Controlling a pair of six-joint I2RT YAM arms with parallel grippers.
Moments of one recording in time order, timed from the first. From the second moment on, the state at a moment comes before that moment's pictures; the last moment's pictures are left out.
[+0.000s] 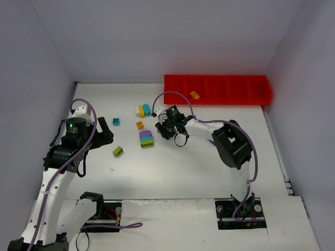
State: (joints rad) left arm -0.15 0.82 1.03 -0.87 -0.06 -0.39; right arm 0.66 2.03 1.30 -0.13 -0.16 -0.21
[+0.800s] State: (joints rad) left arm -0.15 0.81 1.00 -0.86 -0.06 -0.37; right arm 0.11 2.05 1.65 -0.11 0.11 -0.11
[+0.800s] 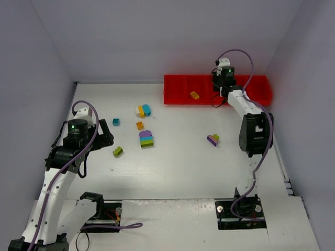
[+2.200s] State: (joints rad) left arm -0.21 1.38 1.01 -0.73 0.03 0.03; right arm 0.35 1.43 1.08 -0.15 -0.11 0.16
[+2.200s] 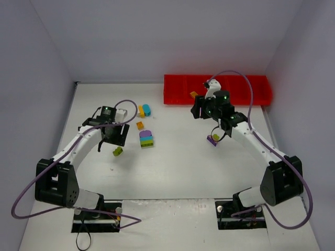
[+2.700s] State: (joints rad) left arm -0.25 1.58 1.01 -0.67 -0.04 0.10; right arm 0.35 1.28 0.96 -0.14 -0.14 0.20
